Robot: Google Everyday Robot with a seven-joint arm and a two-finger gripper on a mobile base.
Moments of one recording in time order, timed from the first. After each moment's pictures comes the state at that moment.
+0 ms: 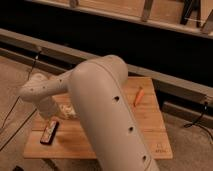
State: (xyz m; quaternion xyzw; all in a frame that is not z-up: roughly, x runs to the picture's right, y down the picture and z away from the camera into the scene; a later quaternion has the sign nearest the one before) arm -0.267 0.182 0.784 -0.32 0.22 0.42 0.82
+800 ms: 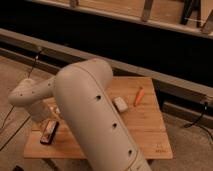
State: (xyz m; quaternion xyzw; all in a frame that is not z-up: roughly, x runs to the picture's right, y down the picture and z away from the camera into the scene) arm -0.311 0.205 0.788 -0.31 0.22 0.39 0.84
